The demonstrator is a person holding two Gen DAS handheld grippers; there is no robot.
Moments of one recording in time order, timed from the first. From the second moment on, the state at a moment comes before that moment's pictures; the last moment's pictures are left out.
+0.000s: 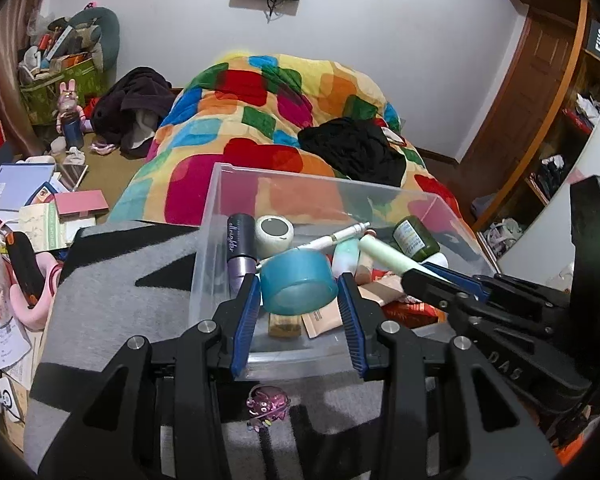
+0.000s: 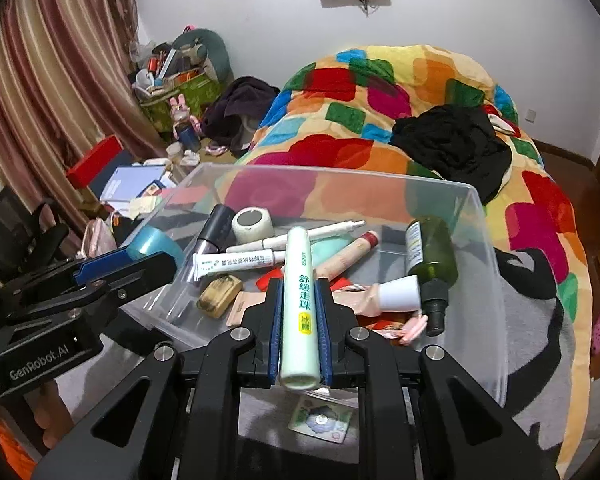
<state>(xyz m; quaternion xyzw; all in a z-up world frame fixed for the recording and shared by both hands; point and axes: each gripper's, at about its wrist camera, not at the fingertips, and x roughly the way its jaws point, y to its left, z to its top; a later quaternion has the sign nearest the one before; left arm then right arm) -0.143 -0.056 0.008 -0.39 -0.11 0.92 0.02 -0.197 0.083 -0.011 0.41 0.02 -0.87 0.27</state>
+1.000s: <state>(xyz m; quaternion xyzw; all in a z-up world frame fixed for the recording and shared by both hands) -0.082 -0.054 0.022 -0.37 -0.05 0.93 0.01 -0.132 0.121 0.029 0.34 0.06 -0.90 0.25</state>
